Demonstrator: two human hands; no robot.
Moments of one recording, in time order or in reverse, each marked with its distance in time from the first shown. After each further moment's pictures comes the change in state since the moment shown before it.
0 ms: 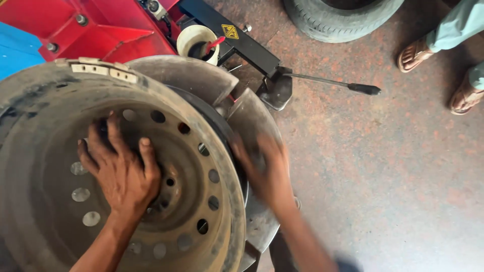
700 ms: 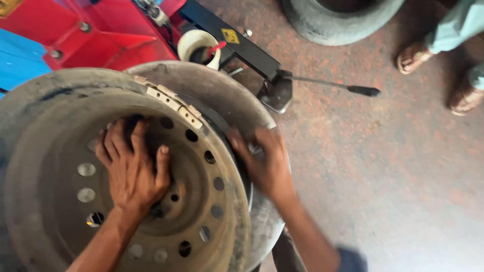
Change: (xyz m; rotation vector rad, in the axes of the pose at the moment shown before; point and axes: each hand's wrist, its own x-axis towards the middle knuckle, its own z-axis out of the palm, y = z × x) left_hand 0.009 -0.001 -0.004 -0.028 -0.034 0.248; right_hand 0.024 0.002 0.006 0.046 -0.080 0.121
